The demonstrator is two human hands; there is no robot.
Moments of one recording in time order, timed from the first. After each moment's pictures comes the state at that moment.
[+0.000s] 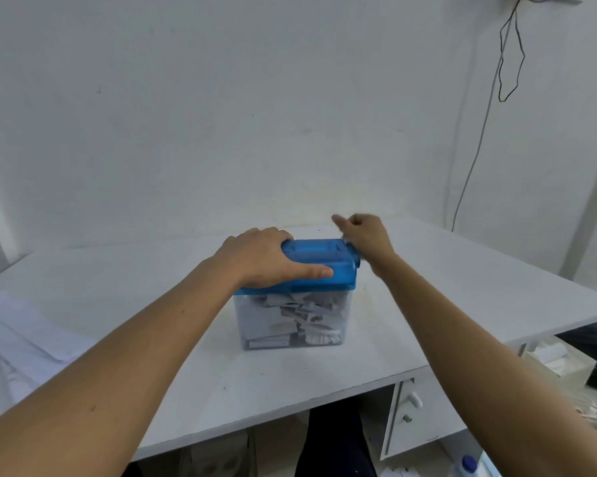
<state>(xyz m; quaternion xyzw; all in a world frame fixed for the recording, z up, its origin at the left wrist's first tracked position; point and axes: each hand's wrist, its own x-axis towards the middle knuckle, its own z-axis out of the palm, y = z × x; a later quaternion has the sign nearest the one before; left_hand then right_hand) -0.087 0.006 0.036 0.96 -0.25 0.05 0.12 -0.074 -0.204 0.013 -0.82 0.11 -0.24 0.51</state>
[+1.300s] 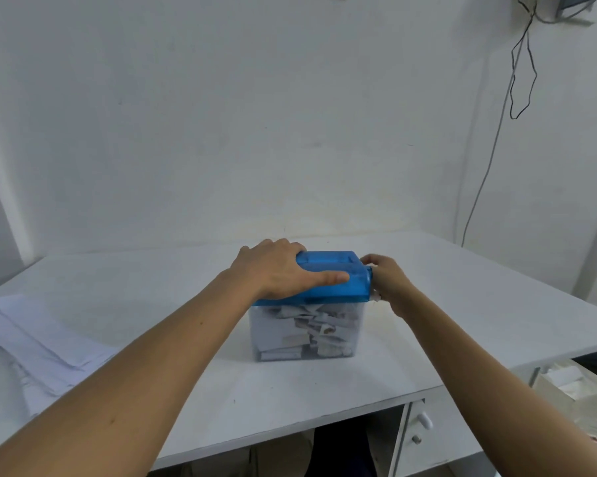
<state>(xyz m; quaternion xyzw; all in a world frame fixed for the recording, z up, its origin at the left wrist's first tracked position) -0.087 0.003 0.036 0.96 -0.24 0.04 0.11 -0.085 -0.219 -0.021 -0.83 0.13 -0.13 0.53</state>
